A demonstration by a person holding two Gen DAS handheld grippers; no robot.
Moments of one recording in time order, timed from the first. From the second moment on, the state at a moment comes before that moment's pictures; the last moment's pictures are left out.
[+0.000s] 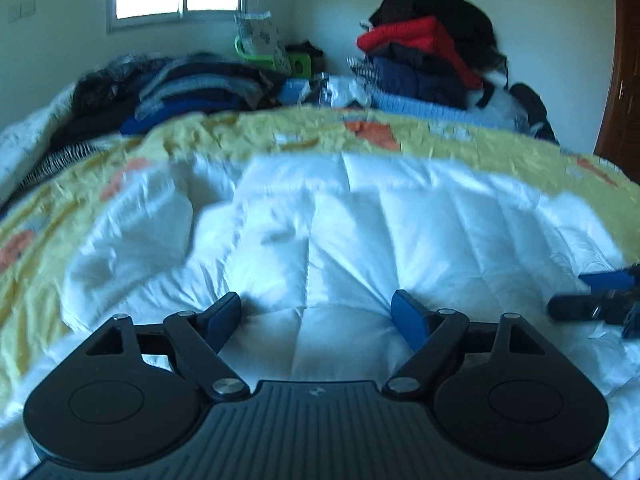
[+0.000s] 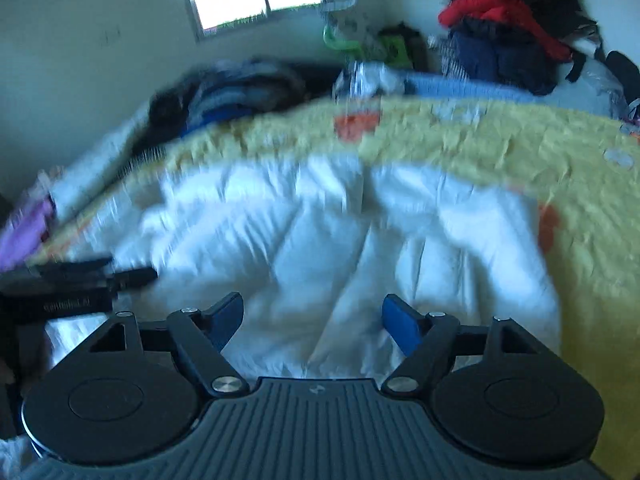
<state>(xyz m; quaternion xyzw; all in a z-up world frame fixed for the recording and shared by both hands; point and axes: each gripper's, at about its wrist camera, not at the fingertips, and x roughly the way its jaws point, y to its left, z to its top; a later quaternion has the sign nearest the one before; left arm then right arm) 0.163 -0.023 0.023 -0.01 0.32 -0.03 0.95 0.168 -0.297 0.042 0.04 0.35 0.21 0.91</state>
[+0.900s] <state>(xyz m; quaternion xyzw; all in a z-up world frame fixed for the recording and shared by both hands) -0.087 0.238 0.099 -0.06 0.19 0.25 0.95 -0.106 -0.482 0.138 -0.07 0.23 -0.10 0.97</state>
